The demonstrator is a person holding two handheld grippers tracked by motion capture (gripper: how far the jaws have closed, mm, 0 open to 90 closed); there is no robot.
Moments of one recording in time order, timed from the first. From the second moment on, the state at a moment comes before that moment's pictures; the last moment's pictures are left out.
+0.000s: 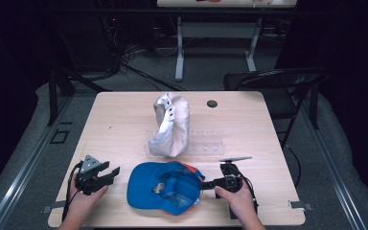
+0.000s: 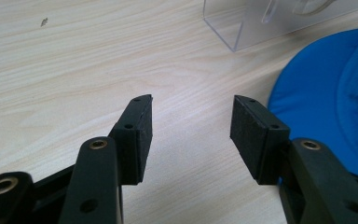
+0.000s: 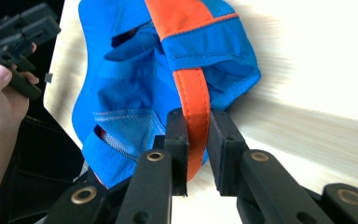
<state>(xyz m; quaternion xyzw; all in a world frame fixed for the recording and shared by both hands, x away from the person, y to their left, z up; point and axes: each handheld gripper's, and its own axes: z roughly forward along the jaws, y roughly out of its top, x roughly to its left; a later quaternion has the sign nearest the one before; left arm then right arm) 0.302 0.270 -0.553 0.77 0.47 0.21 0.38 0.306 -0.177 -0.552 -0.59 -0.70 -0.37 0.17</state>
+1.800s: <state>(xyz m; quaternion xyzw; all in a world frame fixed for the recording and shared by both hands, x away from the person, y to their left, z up) 0.305 0.273 -0.554 0.76 0.48 0.21 0.38 0.304 -0.232 -0.553 -0.61 -0.63 -0.43 0.20</state>
